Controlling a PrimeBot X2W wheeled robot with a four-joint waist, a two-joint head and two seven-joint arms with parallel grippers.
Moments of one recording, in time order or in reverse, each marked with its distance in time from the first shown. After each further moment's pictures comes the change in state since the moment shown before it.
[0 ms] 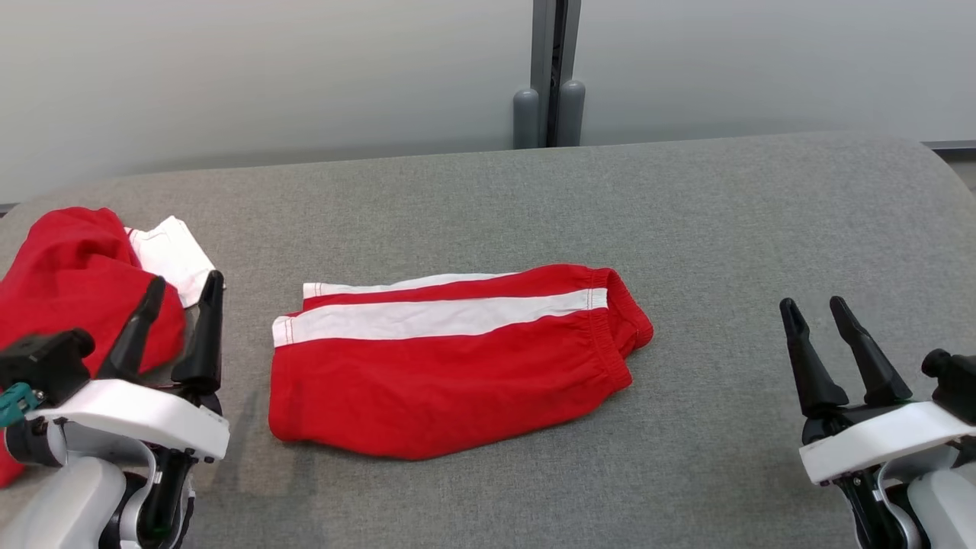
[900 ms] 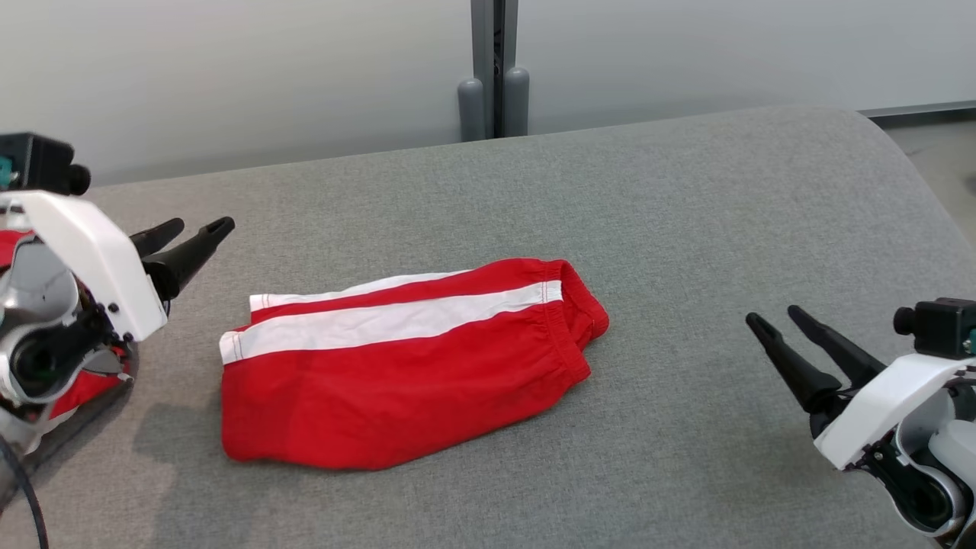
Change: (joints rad) left arm -0.488 0.148 -0.228 0.203 -0.309 -0.192 0.743; right arm -0.310 -0.362 0.662 0.040 0.569 0.000 0.061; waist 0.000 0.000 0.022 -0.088
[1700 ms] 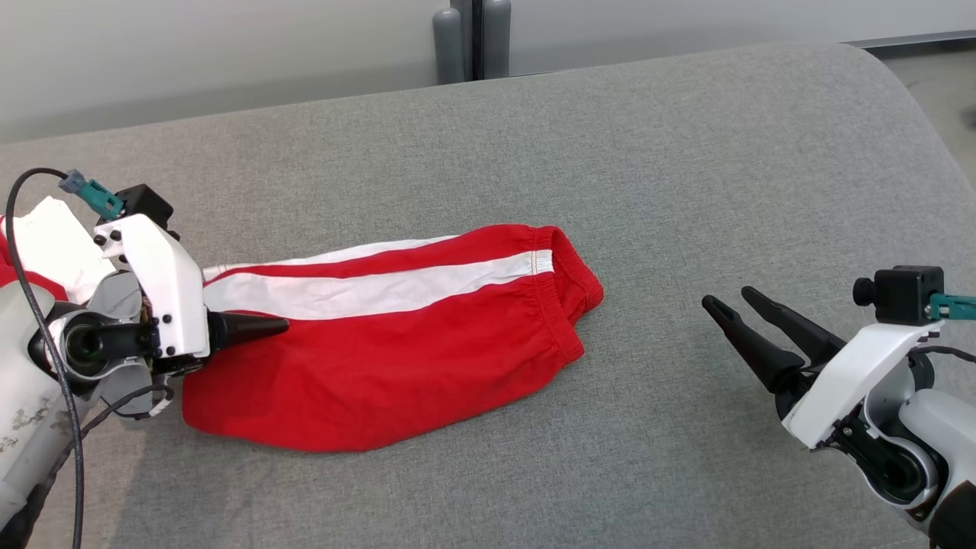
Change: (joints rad) left arm -0.048 -0.121 -0.089 0.199 -0.154 0.019 0.389; right arm -0.095 0.020 0.067 -0.030 0.057 0.000 0.049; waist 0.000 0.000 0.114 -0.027
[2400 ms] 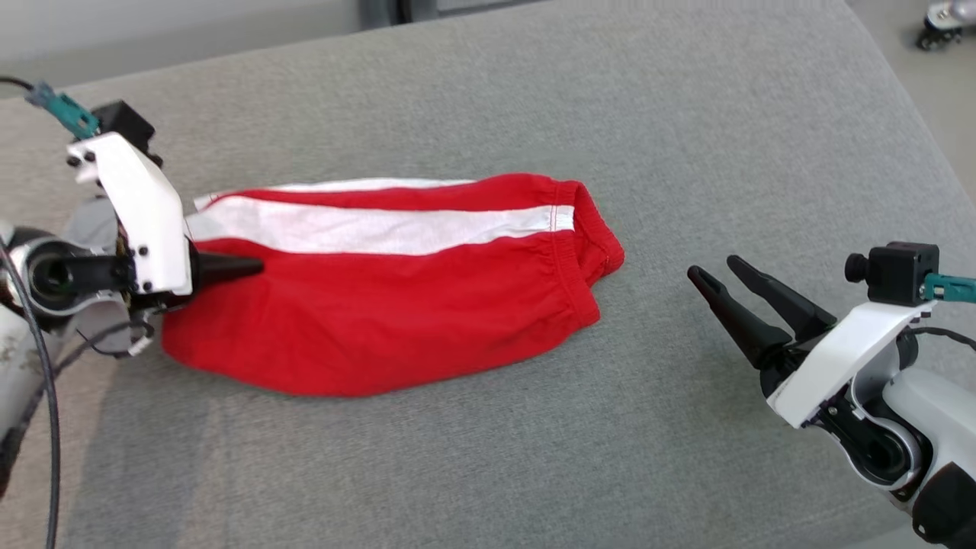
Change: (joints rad) left arm -0.132 0.014 0.014 -0.013 -0.002 -0.012 0.077; right arm -0.049 0.026 0.008 -0.011 -0.010 0.000 -0.049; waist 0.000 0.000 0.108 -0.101
